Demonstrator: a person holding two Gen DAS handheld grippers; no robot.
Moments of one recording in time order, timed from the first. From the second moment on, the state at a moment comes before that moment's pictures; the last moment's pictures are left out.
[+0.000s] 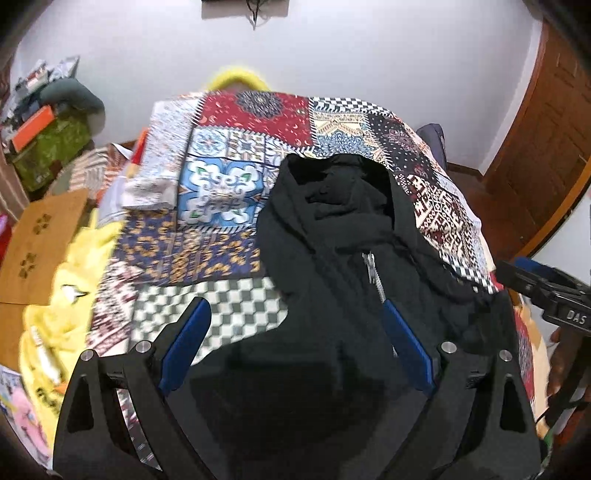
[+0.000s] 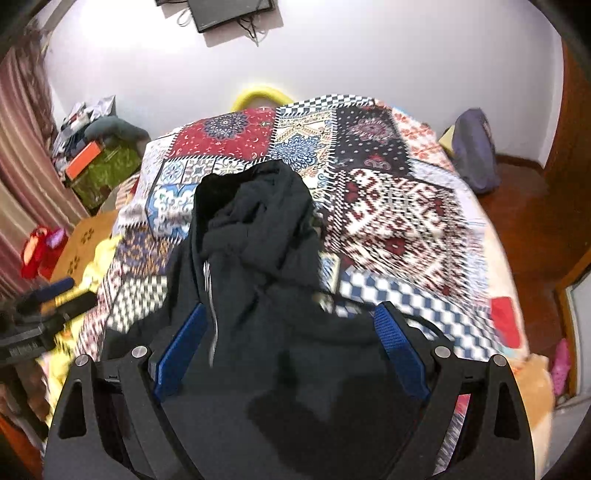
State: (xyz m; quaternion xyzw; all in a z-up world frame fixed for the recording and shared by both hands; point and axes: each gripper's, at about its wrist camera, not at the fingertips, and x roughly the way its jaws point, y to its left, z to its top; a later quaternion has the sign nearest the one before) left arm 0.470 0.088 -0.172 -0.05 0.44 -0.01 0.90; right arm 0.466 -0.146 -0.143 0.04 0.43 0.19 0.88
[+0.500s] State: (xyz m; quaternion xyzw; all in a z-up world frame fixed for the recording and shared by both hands) left arm 0.585 0.111 -0.260 -0.23 0.47 -0.02 0.85; right arm 0.580 -0.099 -0.212 0.09 0.48 0.15 0.86
